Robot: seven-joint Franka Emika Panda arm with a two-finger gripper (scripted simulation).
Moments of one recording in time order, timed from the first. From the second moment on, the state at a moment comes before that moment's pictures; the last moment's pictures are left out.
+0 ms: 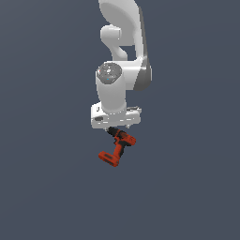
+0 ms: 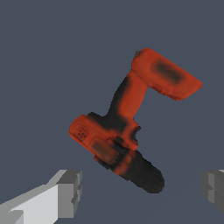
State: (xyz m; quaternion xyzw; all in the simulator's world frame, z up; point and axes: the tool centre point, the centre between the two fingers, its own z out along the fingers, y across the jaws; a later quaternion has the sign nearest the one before) arm -0.016 -0.014 0.149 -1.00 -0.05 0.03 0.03
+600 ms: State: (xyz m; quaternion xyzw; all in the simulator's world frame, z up) arm -0.031 -0.028 0.119 -0.98 -0.14 0.04 0.09
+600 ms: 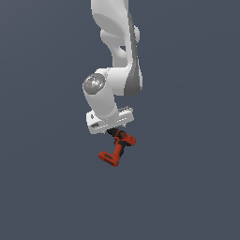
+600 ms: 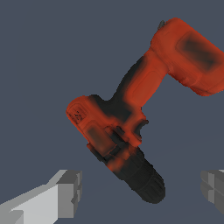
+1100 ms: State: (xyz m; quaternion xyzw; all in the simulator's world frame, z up) arm -0.043 -0.037 0.097 -0.97 -0.21 0.04 0.15
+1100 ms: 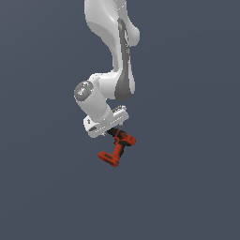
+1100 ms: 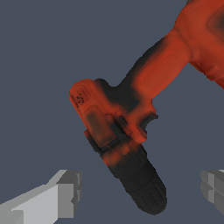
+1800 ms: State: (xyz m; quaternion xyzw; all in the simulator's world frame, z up) arm -0.058 -0.047 0.072 -0.93 -0.30 0.00 0.22
